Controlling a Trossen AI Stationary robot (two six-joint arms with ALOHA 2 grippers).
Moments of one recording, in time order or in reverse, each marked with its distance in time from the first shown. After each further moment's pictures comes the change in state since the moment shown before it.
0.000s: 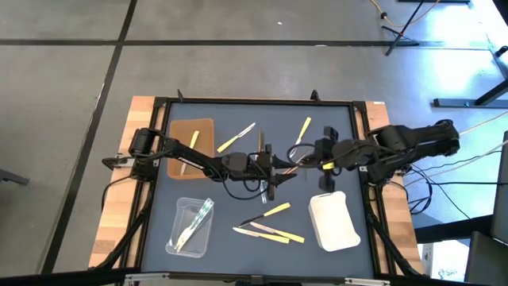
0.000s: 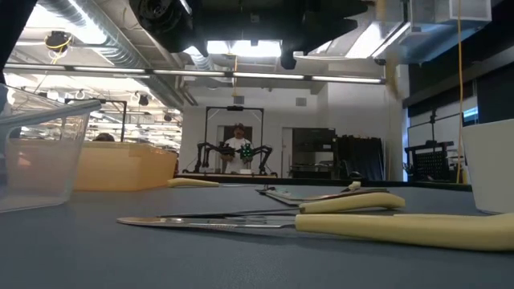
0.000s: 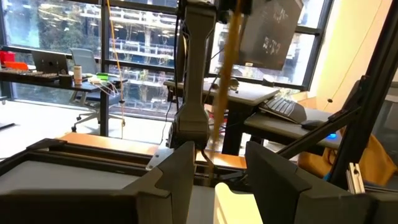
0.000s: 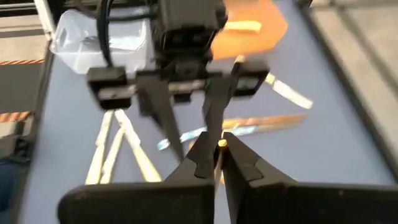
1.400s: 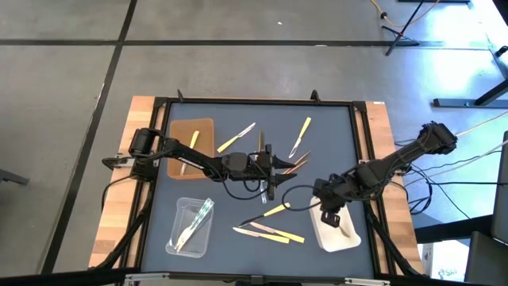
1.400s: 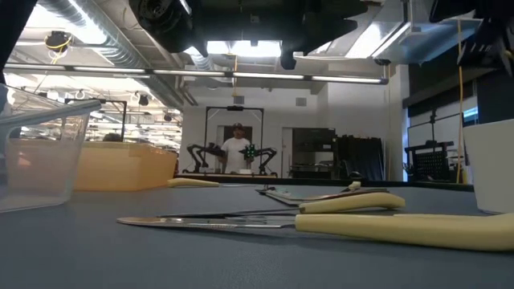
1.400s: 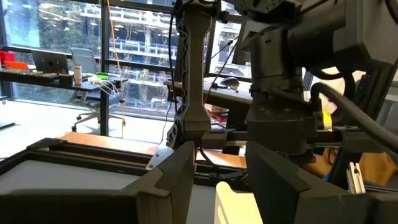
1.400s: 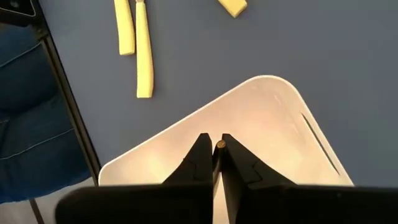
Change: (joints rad) left arm 0.000 0.000 -0.002 0.000 0.000 0.000; right arm 0.199 0.001 -0.542 0.141 -0.382 0.542
